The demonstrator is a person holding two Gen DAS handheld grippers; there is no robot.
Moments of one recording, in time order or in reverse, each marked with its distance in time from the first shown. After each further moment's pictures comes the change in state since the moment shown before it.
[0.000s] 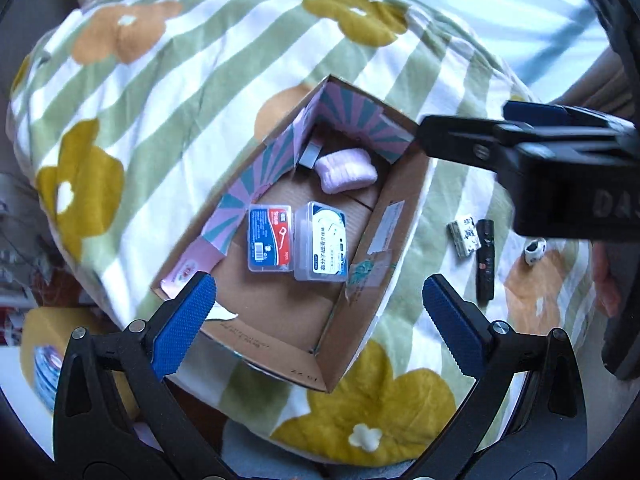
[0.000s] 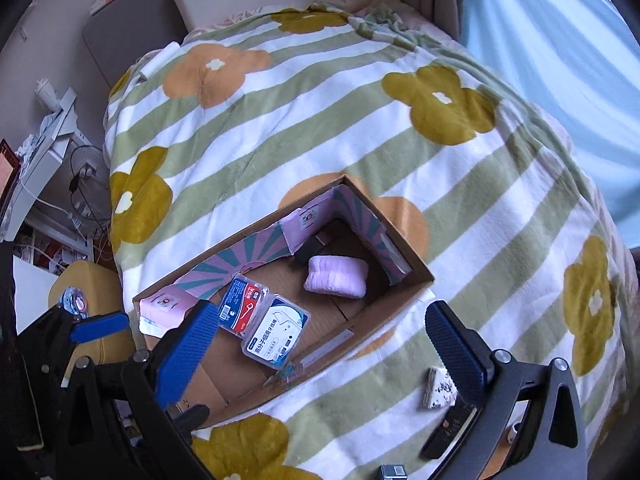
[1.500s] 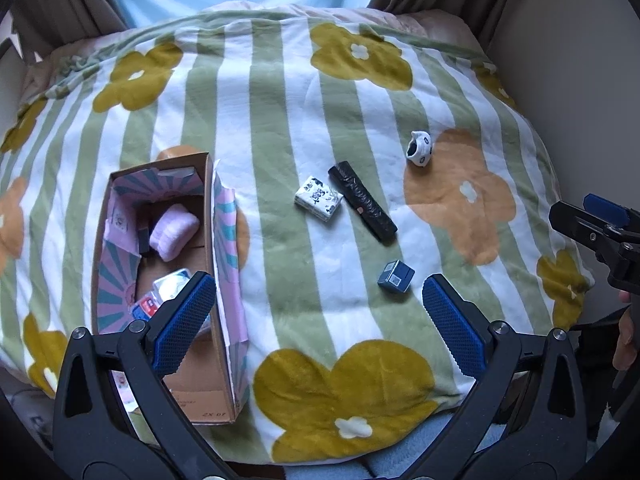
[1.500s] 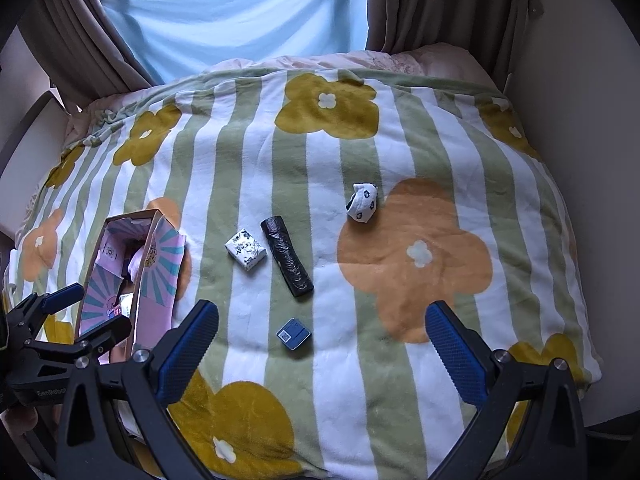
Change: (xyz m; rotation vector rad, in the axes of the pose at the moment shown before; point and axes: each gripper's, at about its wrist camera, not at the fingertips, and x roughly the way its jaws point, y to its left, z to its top) left arm -0.034 -0.181 -0.026 0.657 0.023 -0.197; right arm -0.137 -0.120 -0.256 0.878 -0.088 -0.384
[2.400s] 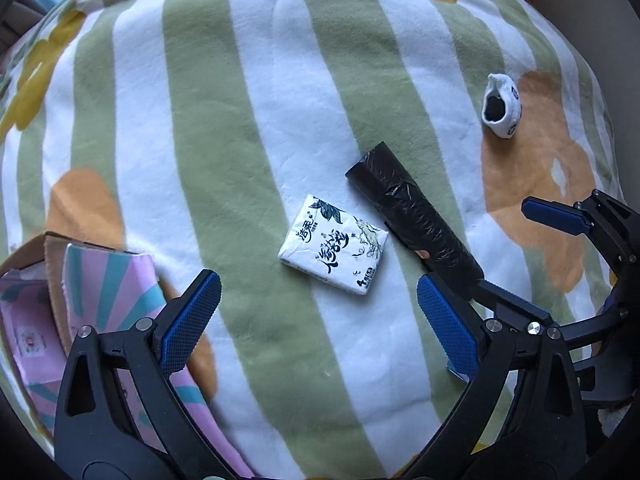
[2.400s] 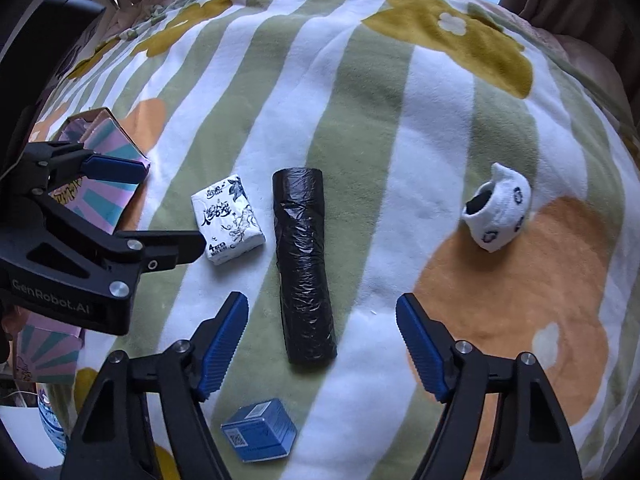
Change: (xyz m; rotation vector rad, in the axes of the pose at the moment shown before) left arm 0.244 -0.003 0.079 0.131 0.252 -0.002; right arm 0.246 0.031 0.015 -0.353 0.161 0.182
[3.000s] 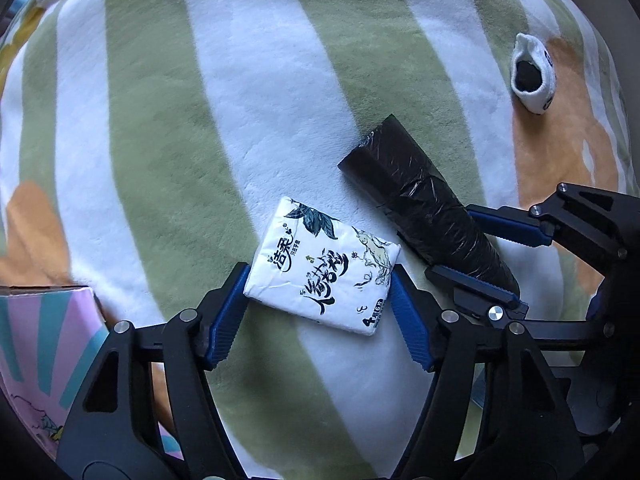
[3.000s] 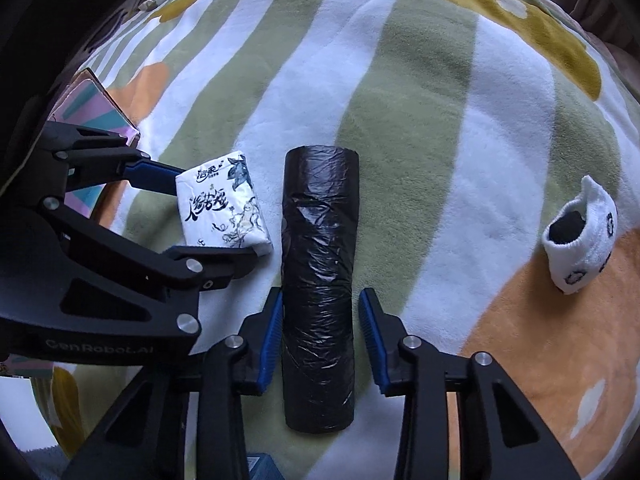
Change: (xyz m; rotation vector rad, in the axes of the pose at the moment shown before) left arm 0.058 -0.006 0.009 0.045 0.073 -0.013; right arm 0.047 0.001 0.011 -0.067 0.048 0.070
